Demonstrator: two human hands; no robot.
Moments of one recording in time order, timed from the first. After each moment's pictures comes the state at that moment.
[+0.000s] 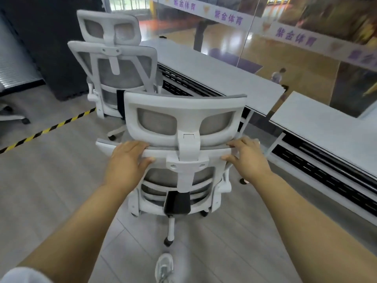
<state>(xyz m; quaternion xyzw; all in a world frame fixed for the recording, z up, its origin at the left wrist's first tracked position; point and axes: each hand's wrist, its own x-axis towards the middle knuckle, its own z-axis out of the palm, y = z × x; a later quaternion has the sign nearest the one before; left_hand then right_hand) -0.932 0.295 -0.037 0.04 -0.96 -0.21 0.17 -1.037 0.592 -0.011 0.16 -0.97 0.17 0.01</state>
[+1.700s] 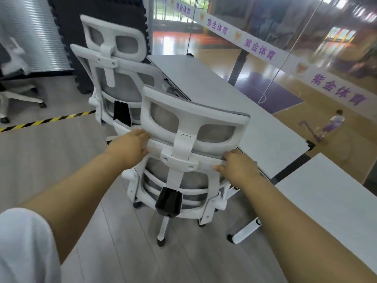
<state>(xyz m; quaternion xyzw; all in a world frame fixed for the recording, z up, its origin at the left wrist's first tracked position) -1.228 0.366 0.006 0.19 -0.97 -0.14 0.00 -1.355 0.624 0.027 0.28 -0.96 0.00 -0.08</state>
